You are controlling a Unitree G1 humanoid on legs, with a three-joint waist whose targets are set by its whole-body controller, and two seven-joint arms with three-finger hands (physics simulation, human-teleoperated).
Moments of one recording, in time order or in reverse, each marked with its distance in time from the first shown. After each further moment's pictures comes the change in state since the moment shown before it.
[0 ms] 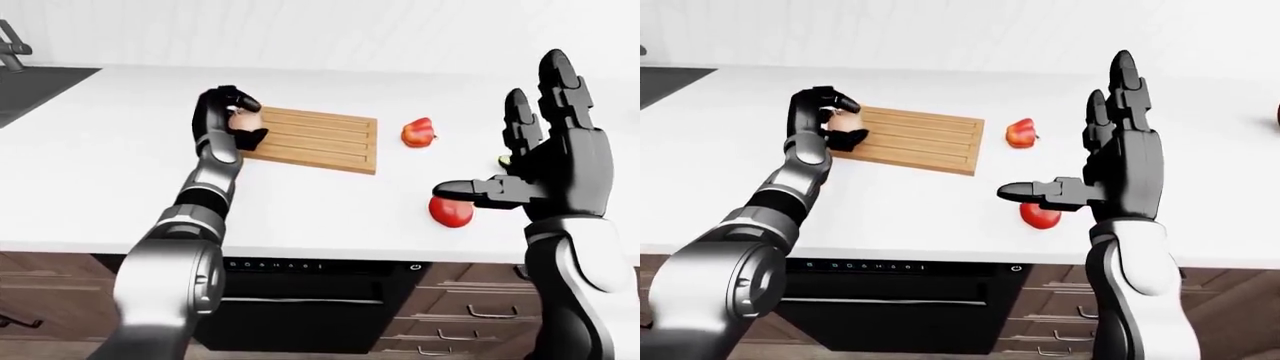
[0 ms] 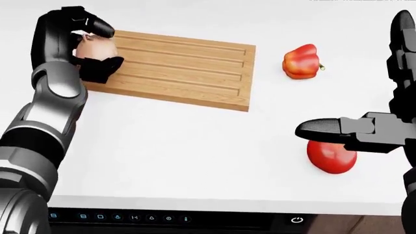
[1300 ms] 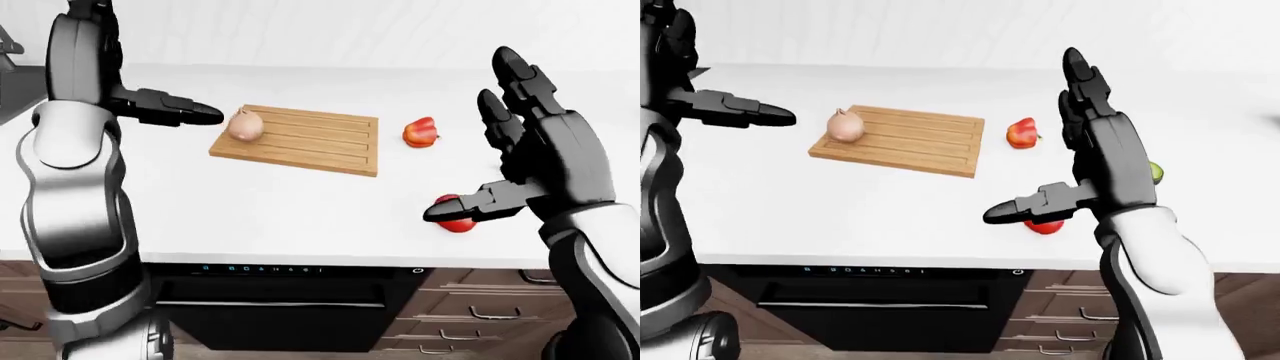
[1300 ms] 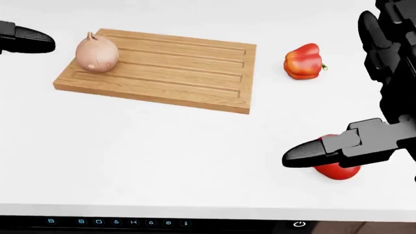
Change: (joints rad) left arm 0.440 0.202 0.089 -1.640 -0.223 0.844 -0.580; right arm -0.149 -0.160 0.052 -0.167 -0.078 0.443 0.206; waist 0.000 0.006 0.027
